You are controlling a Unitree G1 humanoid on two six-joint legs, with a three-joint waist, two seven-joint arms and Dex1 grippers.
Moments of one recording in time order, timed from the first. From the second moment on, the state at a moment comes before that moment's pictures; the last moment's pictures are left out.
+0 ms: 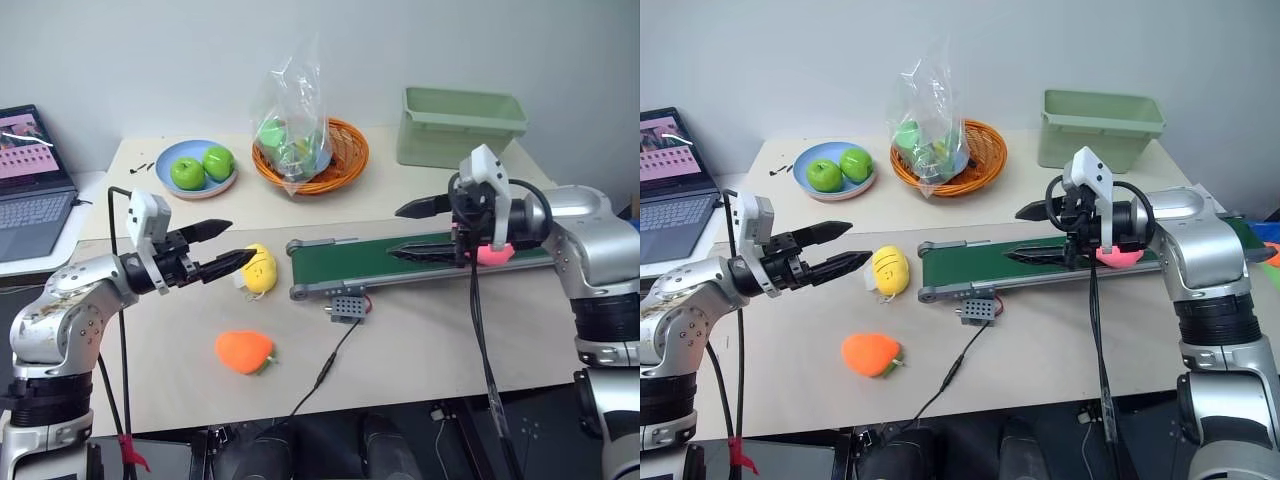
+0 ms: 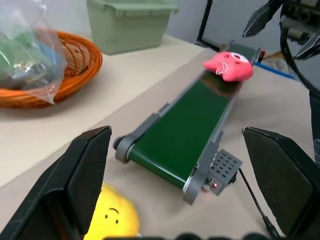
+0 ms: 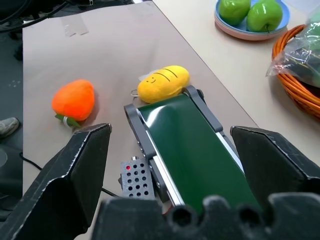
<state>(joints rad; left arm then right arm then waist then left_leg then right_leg) -0.34 0.71 0.27 -0.19 -0.67 0.66 -0.93 -0.77 -0.78 0.06 0.04 0.42 0.60 1.28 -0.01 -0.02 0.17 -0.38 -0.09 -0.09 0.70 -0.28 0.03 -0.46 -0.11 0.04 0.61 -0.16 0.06</state>
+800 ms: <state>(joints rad) -0.44 0.68 0.21 -0.21 -0.71 0.74 -0.83 -0.77 -0.76 0.06 0.05 0.42 0.59 1.26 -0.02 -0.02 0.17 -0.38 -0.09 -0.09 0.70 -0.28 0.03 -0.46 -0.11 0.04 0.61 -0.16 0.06</state>
